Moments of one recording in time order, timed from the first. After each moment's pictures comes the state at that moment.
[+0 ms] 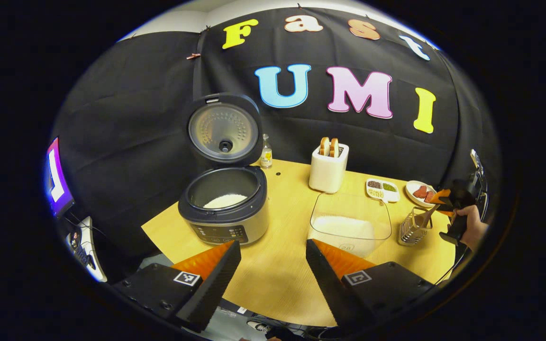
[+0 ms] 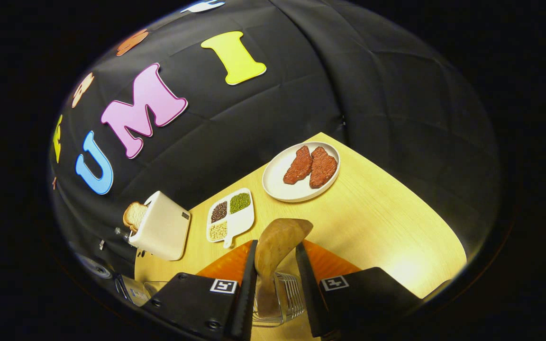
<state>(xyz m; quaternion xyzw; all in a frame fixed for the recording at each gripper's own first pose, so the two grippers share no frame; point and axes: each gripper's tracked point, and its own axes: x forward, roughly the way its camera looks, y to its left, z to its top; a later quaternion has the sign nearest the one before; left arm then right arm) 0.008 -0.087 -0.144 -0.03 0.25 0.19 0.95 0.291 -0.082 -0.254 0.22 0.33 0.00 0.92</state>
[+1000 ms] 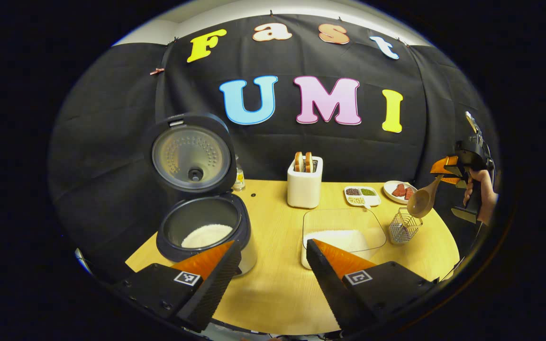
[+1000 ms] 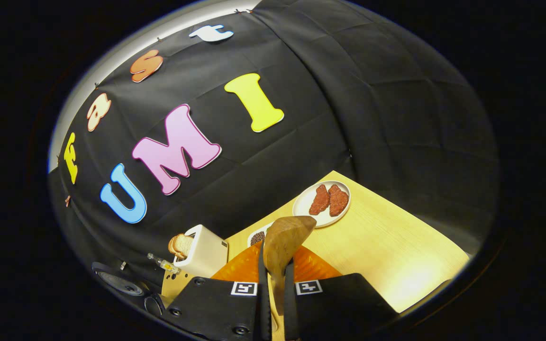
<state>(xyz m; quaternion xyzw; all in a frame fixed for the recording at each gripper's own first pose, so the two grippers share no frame) 0.058 -0.051 -0.112 0.01 0.19 0.07 0.98 0.239 -0.046 -0.107 0.25 0.21 -0.01 0.95</state>
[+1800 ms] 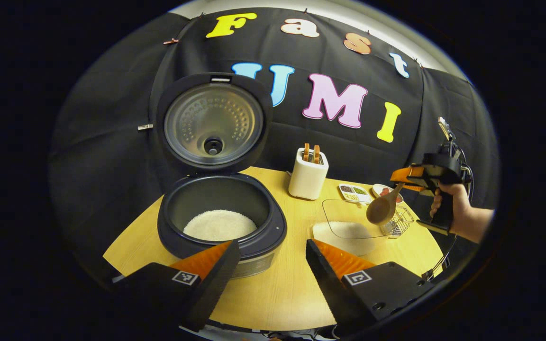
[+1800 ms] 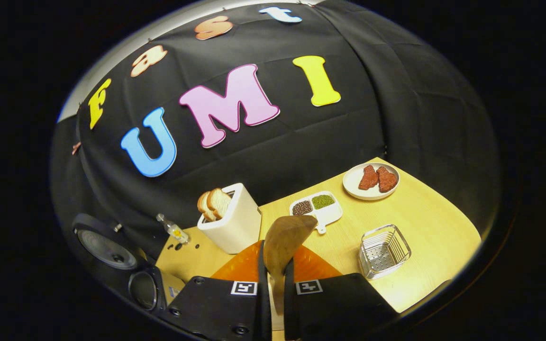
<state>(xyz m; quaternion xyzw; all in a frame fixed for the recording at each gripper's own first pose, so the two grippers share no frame) 0.048 0.053 -0.165 -0.08 0.22 -0.01 0.97 0.202 0.132 -0.166 0.14 0.24 0.06 0.96</state>
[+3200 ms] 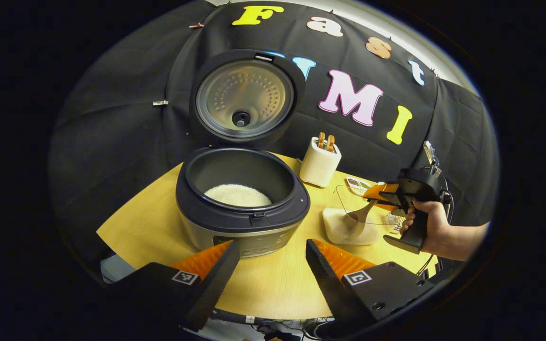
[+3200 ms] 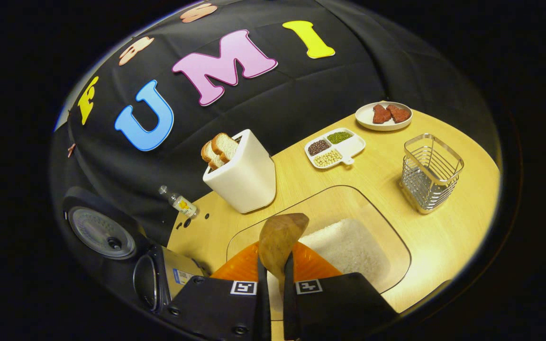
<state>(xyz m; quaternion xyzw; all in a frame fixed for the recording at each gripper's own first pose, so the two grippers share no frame) 0.012 0.077 -0.200 -0.12 0.24 0.01 0.96 0.151 0.226 -0.254 0.24 0.34 0.07 0.91</state>
